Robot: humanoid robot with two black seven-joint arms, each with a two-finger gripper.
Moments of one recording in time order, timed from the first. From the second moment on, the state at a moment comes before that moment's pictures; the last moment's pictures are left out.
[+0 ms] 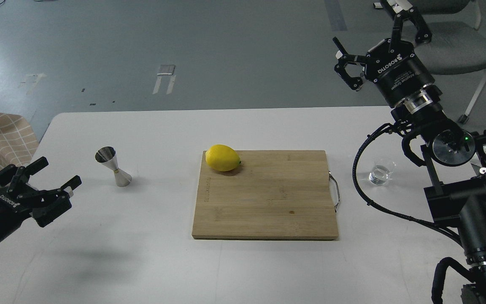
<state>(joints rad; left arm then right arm) 0.03 1.05 -0.91 -1.31 1.87 0.49 -0.49 0.51 0.00 1.60 1.16 -0.27 0.43 -0.27</state>
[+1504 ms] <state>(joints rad) -0.21 0.63 -0.75 -0.93 1.87 0.49 -0.49 0.51 0.00 1.60 1.16 -0.27 0.43 -0.27</state>
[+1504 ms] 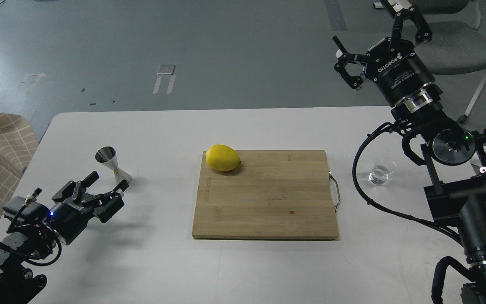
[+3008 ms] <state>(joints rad) -0.36 0.48 -0.70 -0.69 1.83 0.49 -0.49 0.51 0.00 1.60 1.17 -0.27 0.43 -0.27</state>
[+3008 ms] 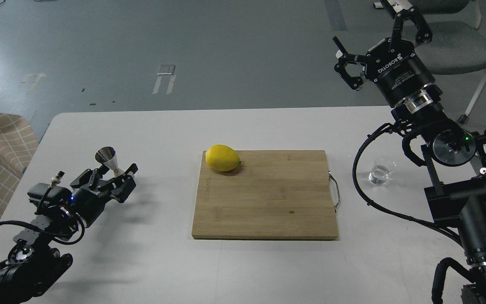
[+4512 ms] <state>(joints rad) -0.65 0.50 -0.69 -0.96 1.82 0.49 -0.49 0.51 0.00 1.60 1.16 -0.27 0.43 -0.27</state>
